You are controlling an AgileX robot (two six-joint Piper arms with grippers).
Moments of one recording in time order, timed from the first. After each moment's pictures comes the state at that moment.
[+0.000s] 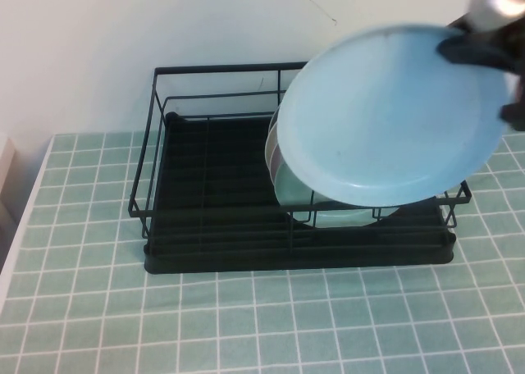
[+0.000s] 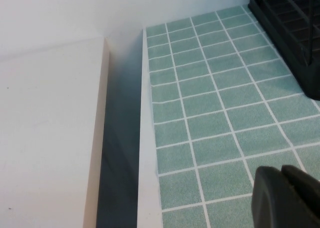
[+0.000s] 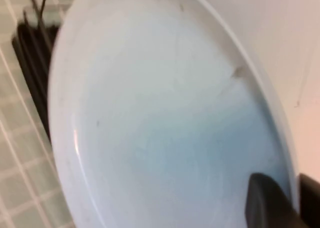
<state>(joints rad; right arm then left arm) 0.39 1.33 -1.45 0.29 0.84 -1.01 0.09 -0.01 0.02 -0.12 0.37 0.25</state>
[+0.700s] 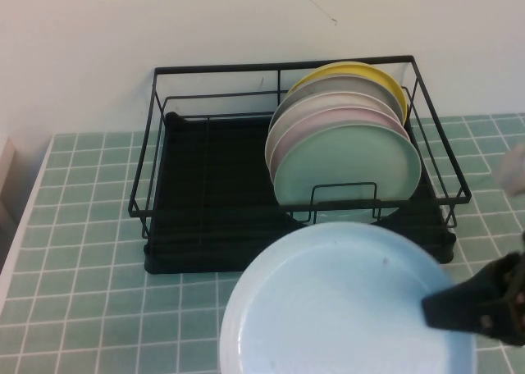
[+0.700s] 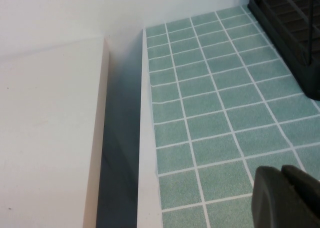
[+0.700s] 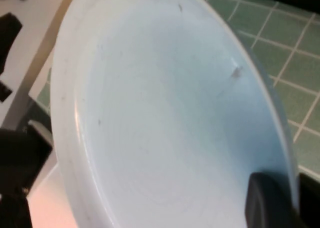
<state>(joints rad) 0.39 1.08 -0.87 0.70 0.96 -0.37 0.09 -0.01 0.02 -0.12 0.37 0.25</state>
